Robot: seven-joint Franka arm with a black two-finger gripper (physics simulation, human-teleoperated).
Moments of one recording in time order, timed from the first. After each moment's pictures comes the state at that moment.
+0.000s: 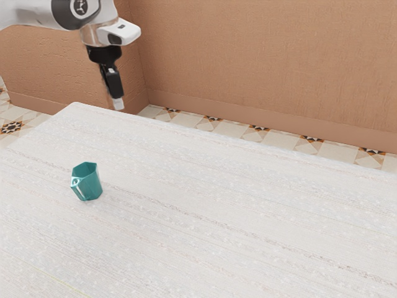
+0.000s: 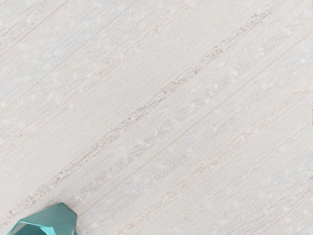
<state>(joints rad) -0.04 0.09 0.04 -1.47 0.03 1.55 0.69</state>
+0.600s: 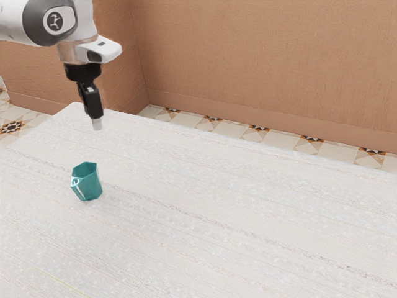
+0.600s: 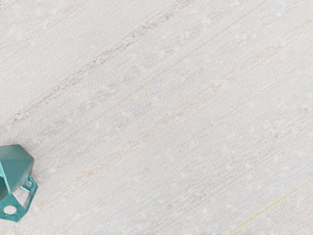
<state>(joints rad) -0.03 -0.13 0.05 -1.76 0.04 1.55 0.61</state>
